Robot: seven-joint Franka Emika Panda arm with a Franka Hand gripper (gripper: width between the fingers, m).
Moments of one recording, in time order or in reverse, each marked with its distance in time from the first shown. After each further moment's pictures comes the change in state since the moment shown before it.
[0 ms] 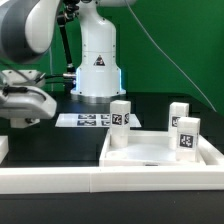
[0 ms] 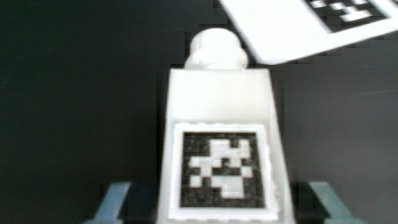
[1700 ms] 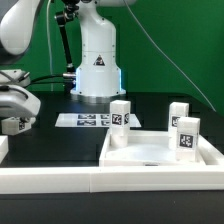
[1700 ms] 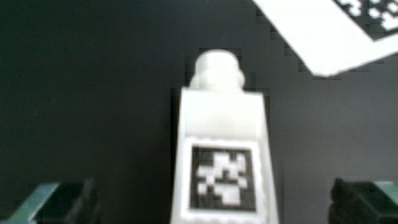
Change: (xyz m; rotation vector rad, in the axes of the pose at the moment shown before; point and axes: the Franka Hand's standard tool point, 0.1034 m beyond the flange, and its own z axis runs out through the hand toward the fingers) arm 0.000 0.054 0.027 0.064 -0.062 -0.003
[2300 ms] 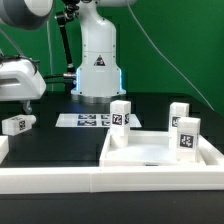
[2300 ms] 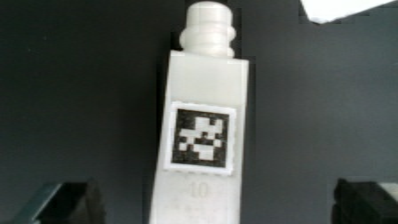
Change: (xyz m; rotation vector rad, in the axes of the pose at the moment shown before) arm -0.008 -0.009 -0.021 -0.006 0.357 -0.026
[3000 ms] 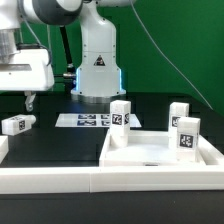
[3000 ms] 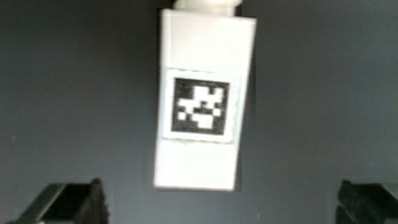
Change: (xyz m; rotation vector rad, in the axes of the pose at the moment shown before) arm -0.008 -0.002 -0.009 -0.032 0.434 -0.048
